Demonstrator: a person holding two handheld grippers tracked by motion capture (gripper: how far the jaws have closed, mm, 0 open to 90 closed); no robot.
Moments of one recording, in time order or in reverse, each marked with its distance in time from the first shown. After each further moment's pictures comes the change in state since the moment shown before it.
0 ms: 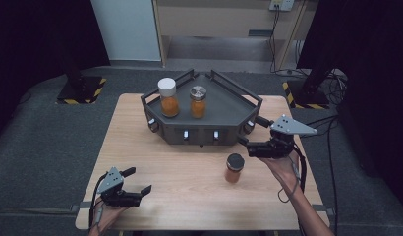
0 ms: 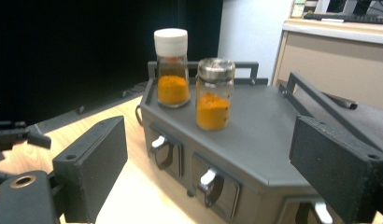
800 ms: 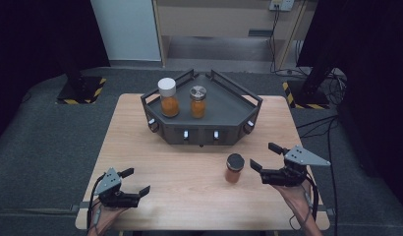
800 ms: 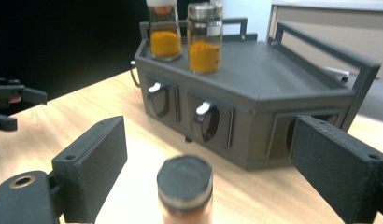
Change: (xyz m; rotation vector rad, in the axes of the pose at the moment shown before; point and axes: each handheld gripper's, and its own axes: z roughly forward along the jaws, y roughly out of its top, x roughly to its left) left arm -0.002 -0.002 -0.009 -0.010 0.010 -0.005; right arm 0.009 -0.062 -0.045 0.049 -0.038 0.055
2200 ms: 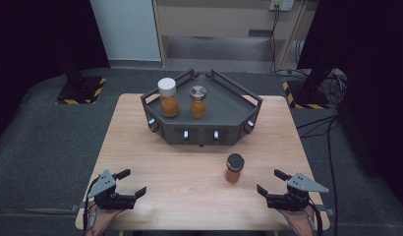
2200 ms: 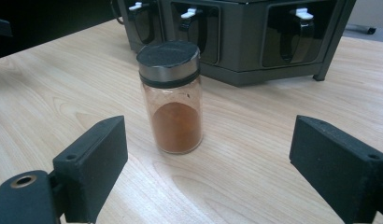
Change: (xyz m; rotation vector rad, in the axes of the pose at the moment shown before) left arm 0.003 -0.007 -0.008 -0.026 -0.008 -0.013; right arm 0.003 -0.072 -0.019 0.101 -0.048 0.043
